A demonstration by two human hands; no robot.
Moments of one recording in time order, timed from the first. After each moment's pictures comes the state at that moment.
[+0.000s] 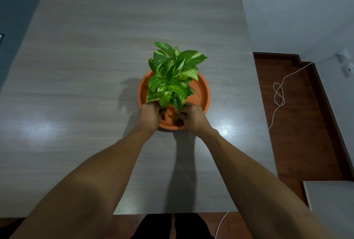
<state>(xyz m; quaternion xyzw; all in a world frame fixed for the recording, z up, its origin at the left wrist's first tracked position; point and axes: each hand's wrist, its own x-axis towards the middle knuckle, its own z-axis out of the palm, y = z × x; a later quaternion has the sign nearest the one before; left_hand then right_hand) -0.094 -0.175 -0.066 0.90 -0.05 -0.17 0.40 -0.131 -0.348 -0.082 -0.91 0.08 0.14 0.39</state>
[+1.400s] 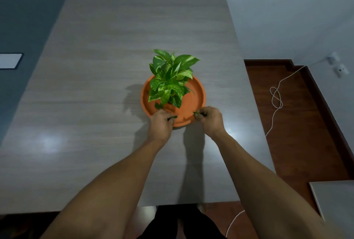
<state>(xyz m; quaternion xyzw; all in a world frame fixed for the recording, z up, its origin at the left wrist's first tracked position) -0.147 -0.190 -0.058 0.91 -0.11 -0.08 0.40 -0.182 -0.380 -0.052 -0.87 0.25 0.02 0.42</state>
